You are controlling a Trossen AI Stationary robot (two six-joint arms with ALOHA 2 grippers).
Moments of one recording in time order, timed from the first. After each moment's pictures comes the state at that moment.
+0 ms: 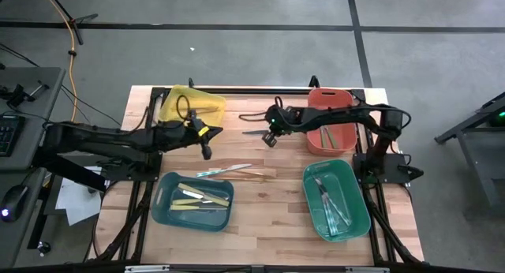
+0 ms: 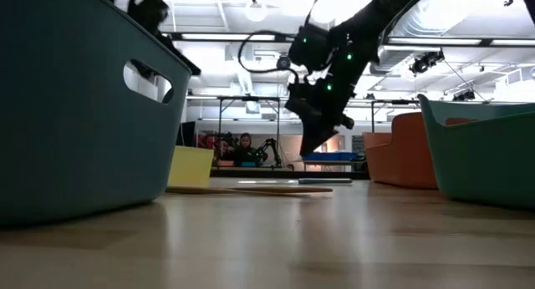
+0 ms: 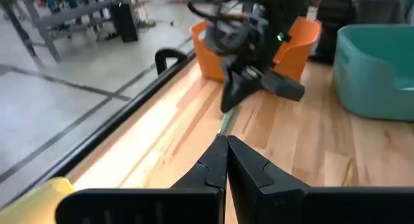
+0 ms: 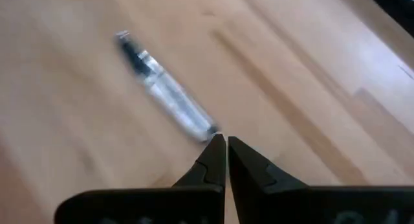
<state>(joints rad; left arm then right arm) 0.11 0.93 0.39 0.26 -0.32 -0.03 -0.29 1.80 1.13 -0.35 0.21 0.30</state>
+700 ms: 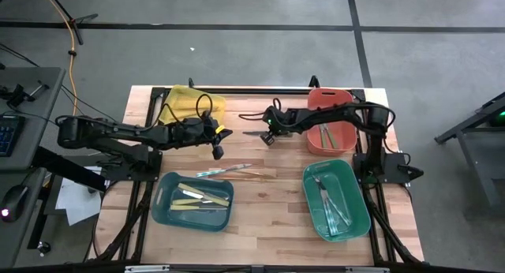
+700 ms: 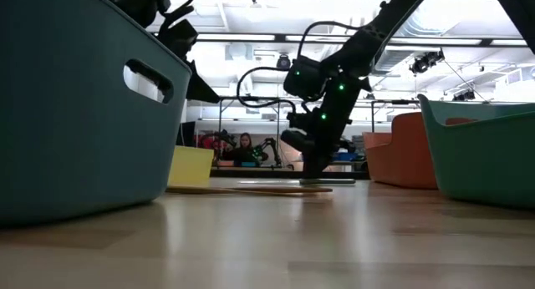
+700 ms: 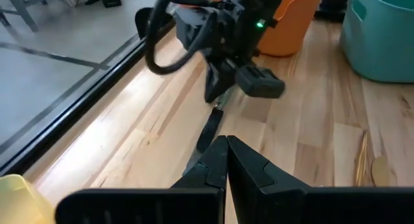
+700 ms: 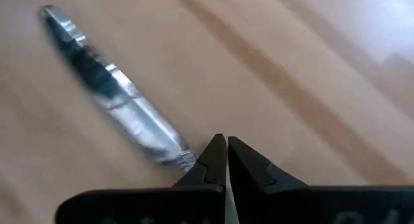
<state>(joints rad) 0.17 1.20 0.48 0.29 -0.21 -0.02 -0.33 1.94 1.13 -0.28 0.21 0.39</state>
